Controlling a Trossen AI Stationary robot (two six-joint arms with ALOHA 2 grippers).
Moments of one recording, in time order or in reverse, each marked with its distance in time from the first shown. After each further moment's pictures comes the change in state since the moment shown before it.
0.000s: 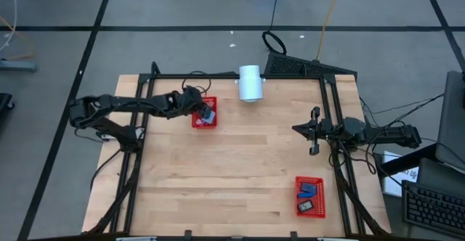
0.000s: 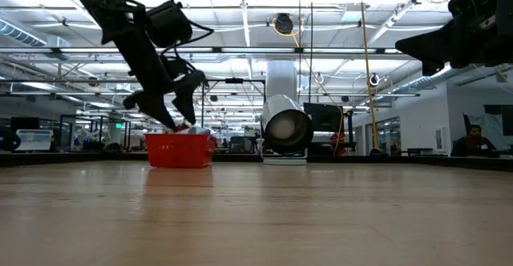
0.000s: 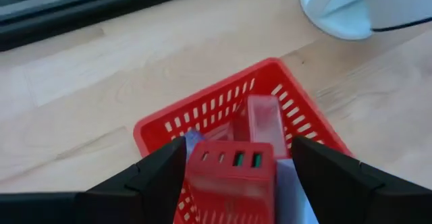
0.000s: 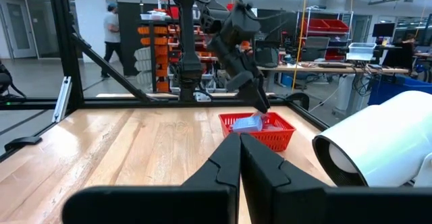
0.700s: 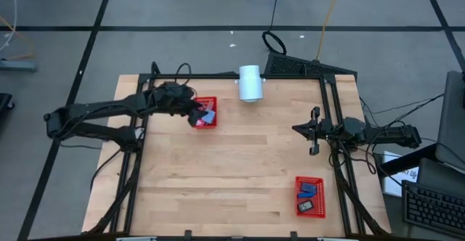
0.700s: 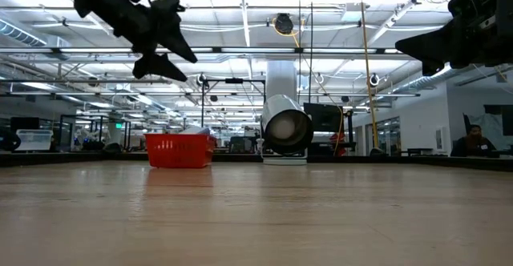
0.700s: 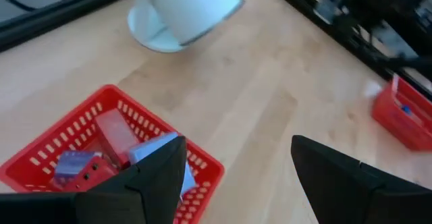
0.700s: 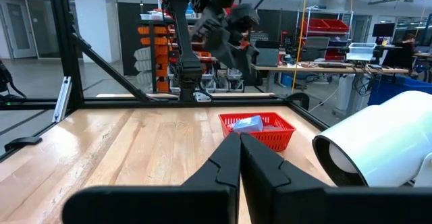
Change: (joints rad) left arm 0.000 -0.324 0.000 -0.035 0.447 0.199; right arm 0.000 0.000 0.000 0.000 0.000 0.000
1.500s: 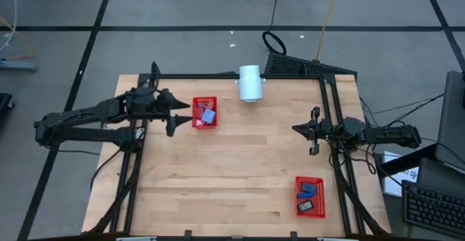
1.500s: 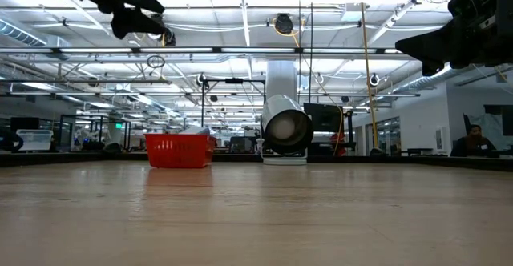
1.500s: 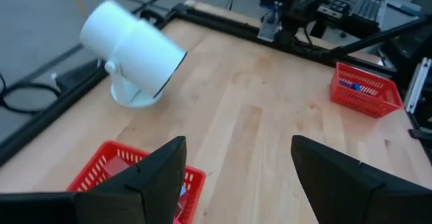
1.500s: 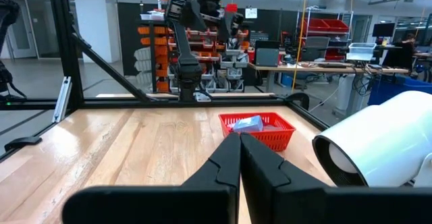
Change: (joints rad) left arm -0.142 -0.337 0.000 -0.145 -0.071 0.235; right arm 0.000 0.000 0.000 0.000 0.000 0.000
